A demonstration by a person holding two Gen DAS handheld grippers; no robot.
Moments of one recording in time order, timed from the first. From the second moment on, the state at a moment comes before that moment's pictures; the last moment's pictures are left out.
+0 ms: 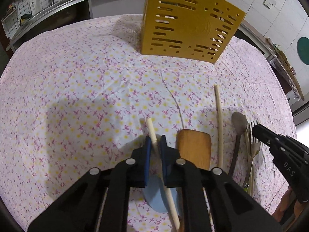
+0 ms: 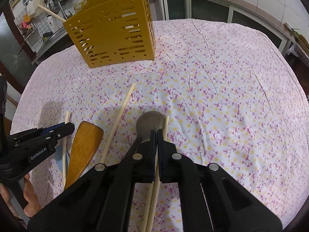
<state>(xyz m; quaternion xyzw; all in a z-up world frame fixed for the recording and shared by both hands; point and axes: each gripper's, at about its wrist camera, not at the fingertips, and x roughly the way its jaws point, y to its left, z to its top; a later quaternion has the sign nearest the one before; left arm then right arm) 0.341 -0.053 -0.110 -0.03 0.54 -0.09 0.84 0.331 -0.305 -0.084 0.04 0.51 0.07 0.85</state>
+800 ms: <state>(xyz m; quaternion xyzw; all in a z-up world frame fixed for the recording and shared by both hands) 0.323 -0.032 0.004 -0.05 0.39 -0.11 0.91 0.328 -0.301 -0.016 -0.01 0.42 0.07 0.90</state>
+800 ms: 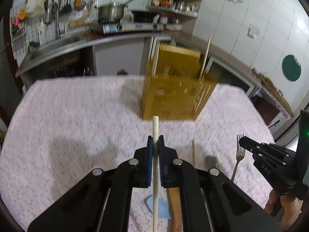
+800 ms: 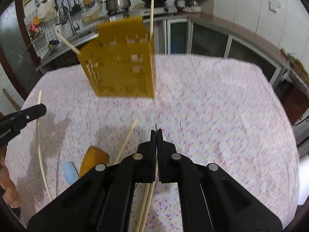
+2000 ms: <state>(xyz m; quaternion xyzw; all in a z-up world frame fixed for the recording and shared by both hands) 0.396 -0.056 0.156 -0.04 0.18 -0.13 0.97 0.404 -0.297 0.139 -0.09 0.20 0.04 0.97</state>
